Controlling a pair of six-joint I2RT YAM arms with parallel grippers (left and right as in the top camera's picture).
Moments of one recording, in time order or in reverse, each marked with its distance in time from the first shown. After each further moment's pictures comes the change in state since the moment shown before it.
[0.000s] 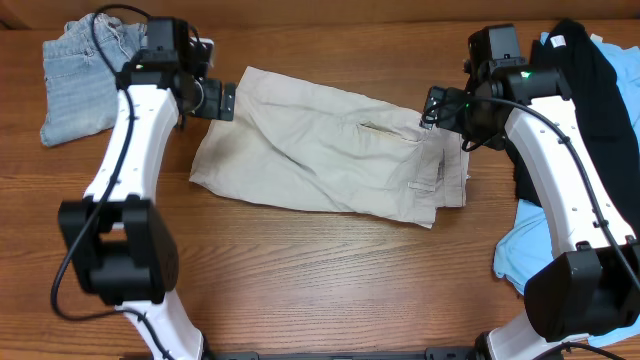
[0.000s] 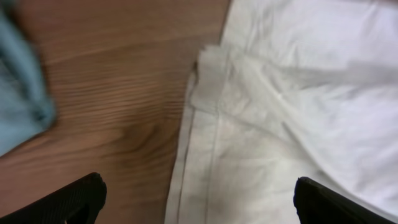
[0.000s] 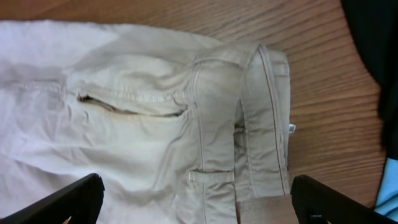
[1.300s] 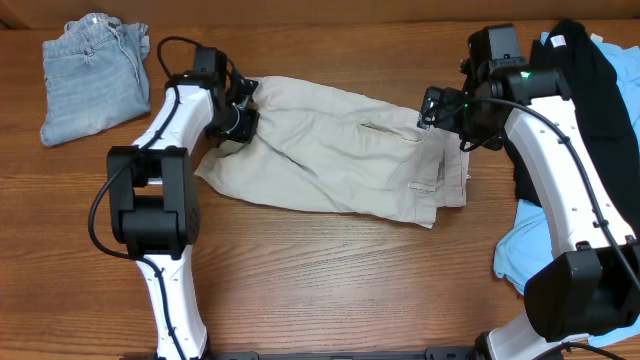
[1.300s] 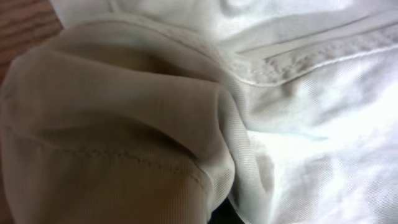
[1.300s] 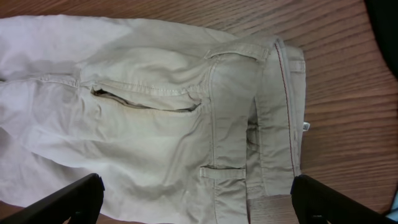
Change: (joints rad) left arm -0.056 0.279 0.032 0.018 0.247 0.074; right arm 0.000 0.000 0.000 0.009 -0.040 0.008
